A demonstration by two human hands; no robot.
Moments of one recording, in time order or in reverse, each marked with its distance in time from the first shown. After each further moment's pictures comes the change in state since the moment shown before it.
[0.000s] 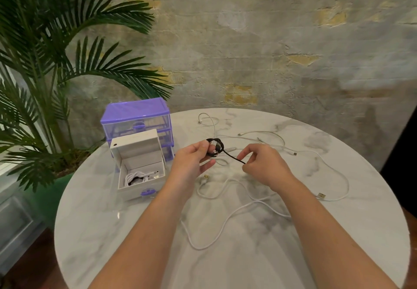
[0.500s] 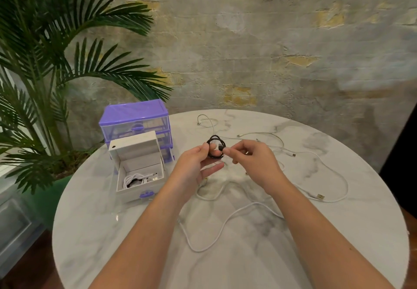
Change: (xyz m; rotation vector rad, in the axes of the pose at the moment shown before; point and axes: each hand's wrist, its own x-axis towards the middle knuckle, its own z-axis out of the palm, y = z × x) left_hand -0.007 0.005 0.002 -0.055 -0.139 -0.054; right_hand -0.004 -0.014 0.008 0.443 0.054 -0.150
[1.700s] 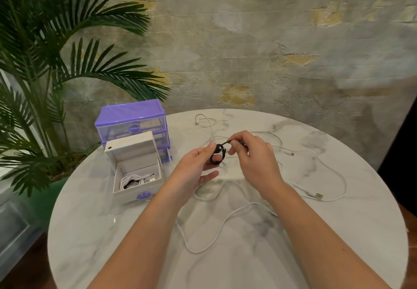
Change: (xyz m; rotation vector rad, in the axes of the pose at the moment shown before) left_hand -0.004 -0.001 0.005 0.186 0.006 -0.068; right_hand 0.001 0.008 0.003 -0.295 0.155 -0.289
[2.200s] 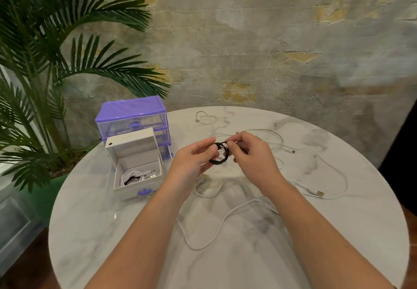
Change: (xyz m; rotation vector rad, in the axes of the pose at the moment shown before) left_hand 0.003 -0.002 -0.005 -0.105 0.047 0.093; right_hand 0.000 0.003 0.007 0.242 -0.055 0.133
